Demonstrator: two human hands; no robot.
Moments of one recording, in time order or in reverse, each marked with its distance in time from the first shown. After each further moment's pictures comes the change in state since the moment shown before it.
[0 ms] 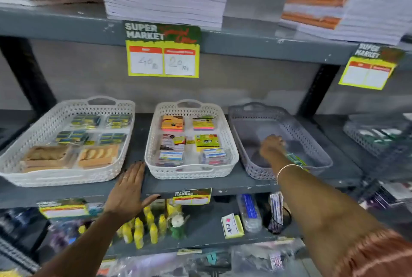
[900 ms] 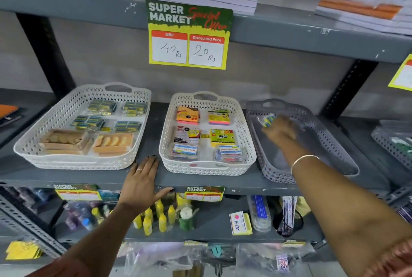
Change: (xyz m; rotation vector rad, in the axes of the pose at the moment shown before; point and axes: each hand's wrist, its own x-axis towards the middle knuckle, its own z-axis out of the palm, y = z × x) left_hand 0.002 0.008 0.005 0.128 -0.064 -0.082; right_hand 0.000 -0.046 -0.033 0.089 0.002 -0.111
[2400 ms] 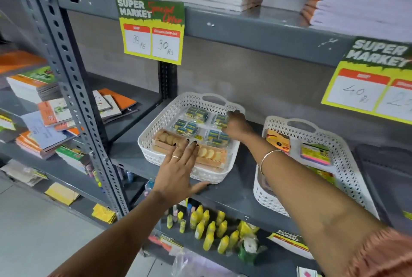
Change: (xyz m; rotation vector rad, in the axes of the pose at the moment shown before) left_hand -0.019 -0.126 -0.057 0.181 0.266 -0.136; right_hand -0.100 -0.338 0.103 0.052 -0.267 -0.865
